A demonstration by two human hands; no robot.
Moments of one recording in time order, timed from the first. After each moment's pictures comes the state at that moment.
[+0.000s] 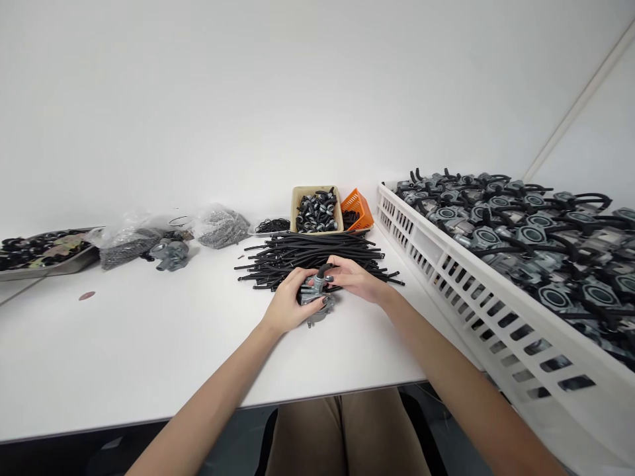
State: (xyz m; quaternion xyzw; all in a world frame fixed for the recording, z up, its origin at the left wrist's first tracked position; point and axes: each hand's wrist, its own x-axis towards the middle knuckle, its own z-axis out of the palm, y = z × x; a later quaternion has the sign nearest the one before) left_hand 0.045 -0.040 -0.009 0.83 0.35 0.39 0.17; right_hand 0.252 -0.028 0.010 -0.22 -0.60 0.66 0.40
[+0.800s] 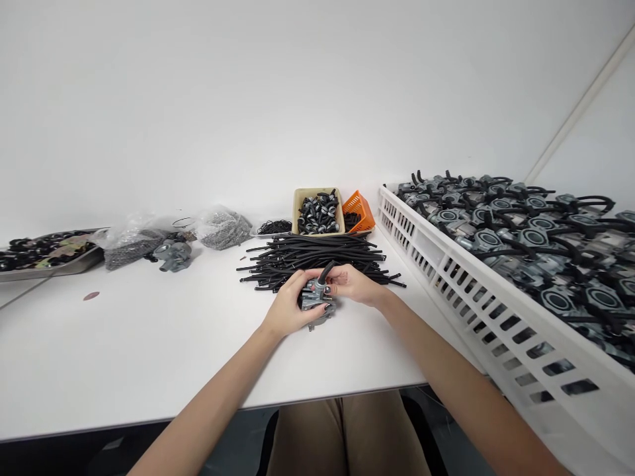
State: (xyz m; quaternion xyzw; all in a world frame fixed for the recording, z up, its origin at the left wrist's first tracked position) left_hand 0.044 -0.042 -0.008 0.84 0.33 0.38 0.18; right_hand 0.243 -0.025 0.003 -0.24 -0.68 0.59 0.37
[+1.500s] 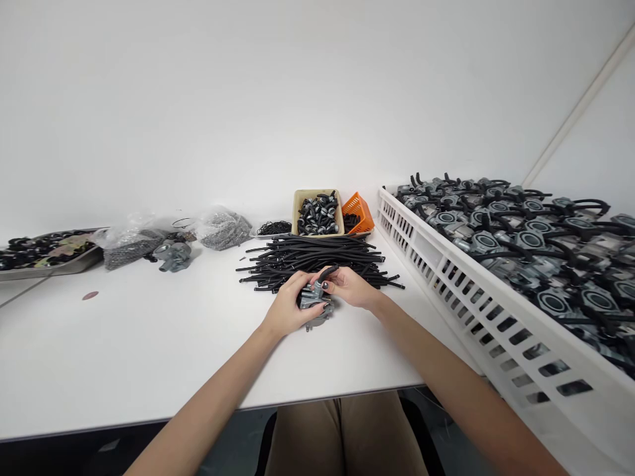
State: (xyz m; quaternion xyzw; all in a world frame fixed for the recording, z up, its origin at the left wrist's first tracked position) left_hand 0.045 -0.042 -0.008 0.84 0.32 0.39 0.20; right_hand 0.236 -0.024 -0.002 -0.23 -0.70 0.53 0.42
